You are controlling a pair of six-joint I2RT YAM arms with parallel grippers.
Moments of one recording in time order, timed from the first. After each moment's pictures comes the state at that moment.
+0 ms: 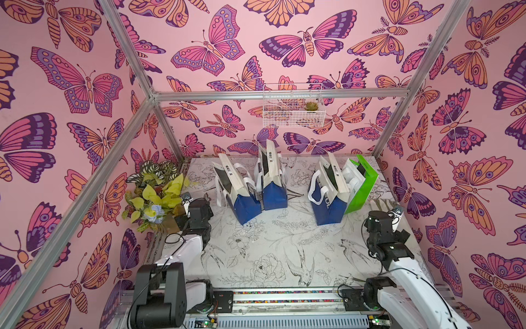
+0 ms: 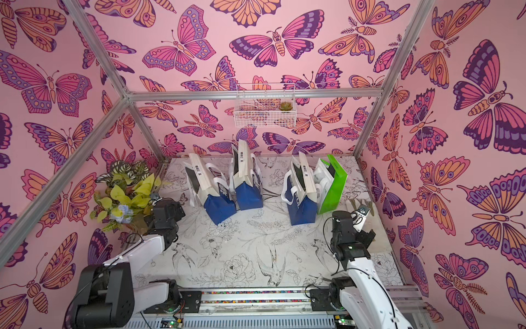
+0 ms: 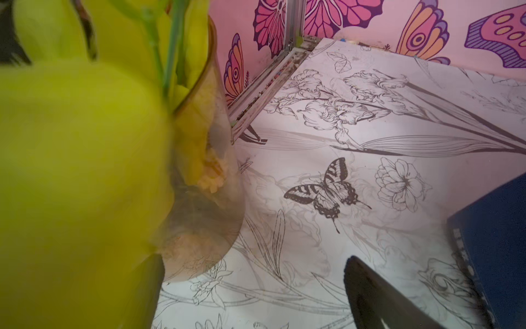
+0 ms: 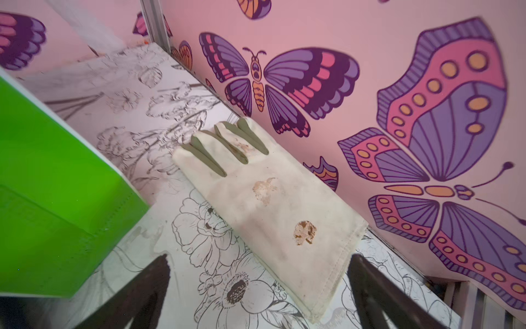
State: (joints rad) left arm 0.05 1.27 0.46 0.25 -0.52 -0.23; right arm 0.07 0.85 0.36 -0.21 0.78 0.38
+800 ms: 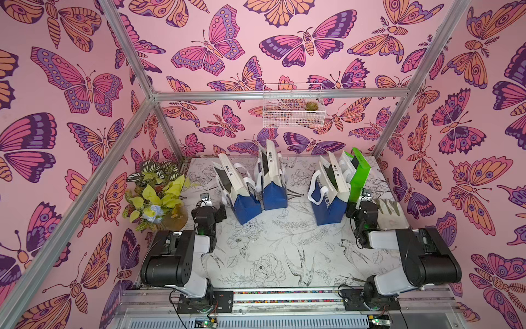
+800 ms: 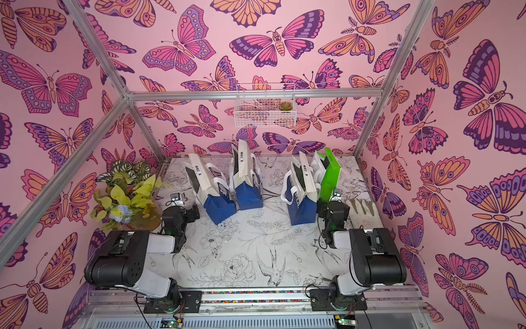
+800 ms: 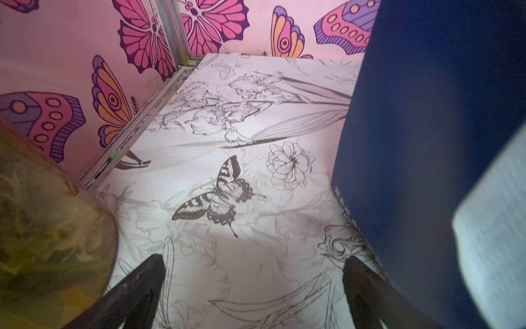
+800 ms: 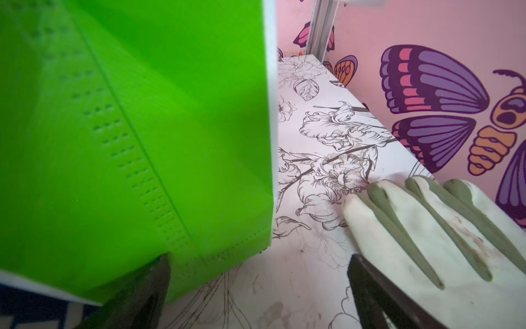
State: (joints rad) left arm -0.01 1.54 0.34 0.83 -0.21 -0.05; right arm 0.03 1.52 0.36 0.77 0.27 0.10
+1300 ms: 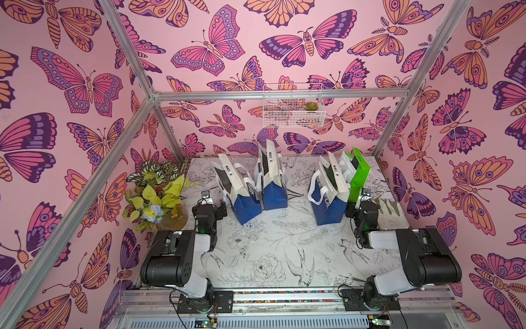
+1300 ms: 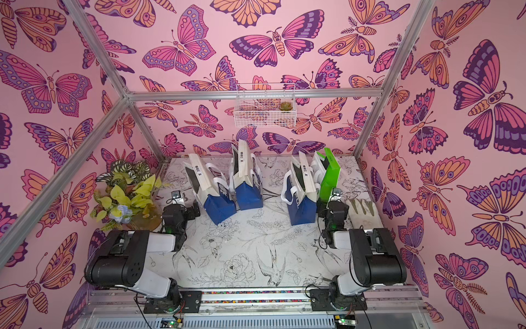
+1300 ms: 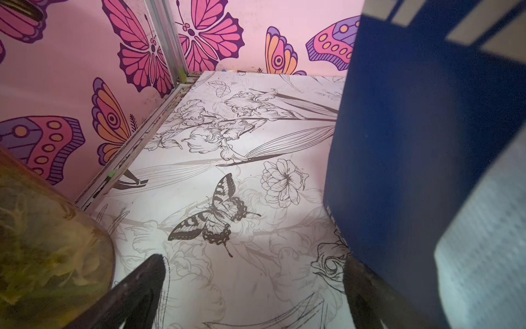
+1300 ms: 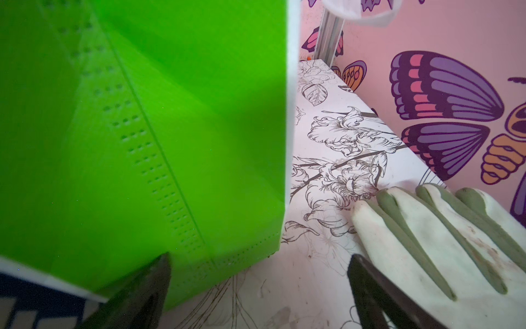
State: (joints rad) left arm -0.02 1.54 0.35 0.83 -0.22 -0.03; right arm 0.03 1.52 0.36 0.76 0.24 0.10
